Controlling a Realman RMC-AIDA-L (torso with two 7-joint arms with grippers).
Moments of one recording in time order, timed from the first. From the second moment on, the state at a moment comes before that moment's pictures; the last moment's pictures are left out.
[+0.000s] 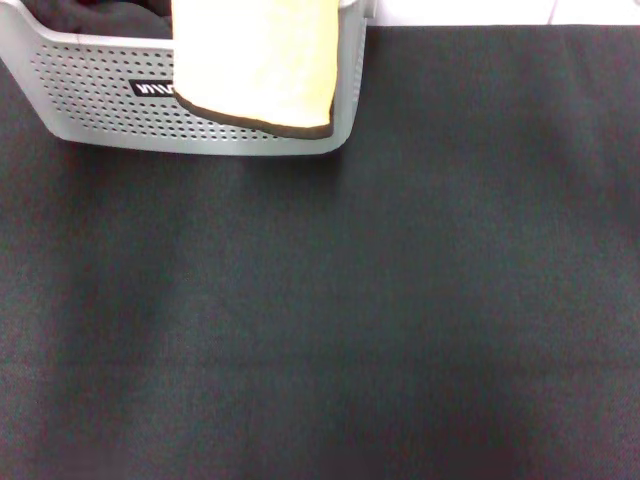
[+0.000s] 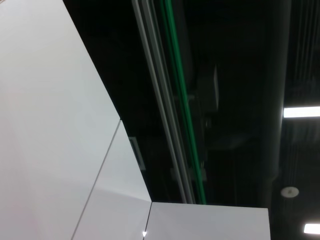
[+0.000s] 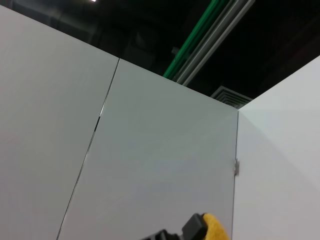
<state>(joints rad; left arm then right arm) -1.01 -2.09 2.85 -0.58 -1.38 2.04 -1.62 0.81 2.03 -1.70 -0.82 -0.32 -1.17 0.77</state>
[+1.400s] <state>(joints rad) -0.98 -2.08 2.85 -0.50 -1.38 2.03 -1.50 0.63 2.02 -1.74 -0.91 -0.18 -1.01 0.55</state>
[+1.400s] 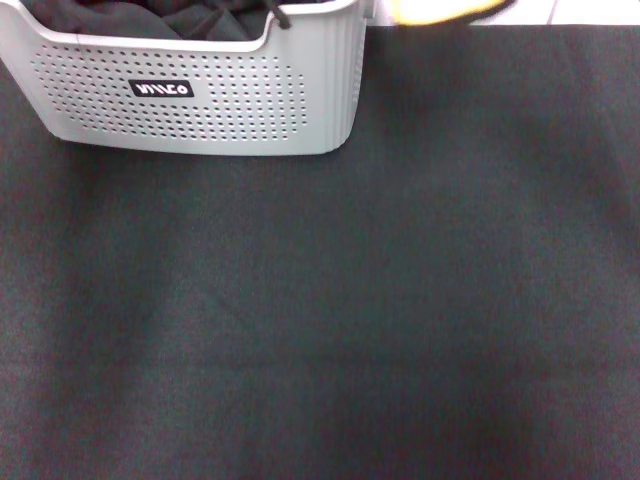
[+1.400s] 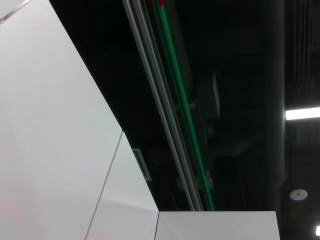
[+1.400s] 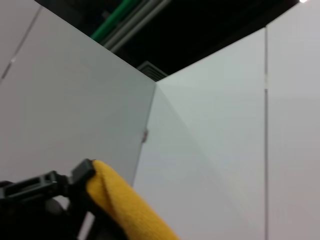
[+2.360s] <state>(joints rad) -0.99 -2.09 2.85 -0.49 -1.39 2.03 -1.49 0.66 2.03 -1.89 -0.96 -0.30 -1.03 0.66</state>
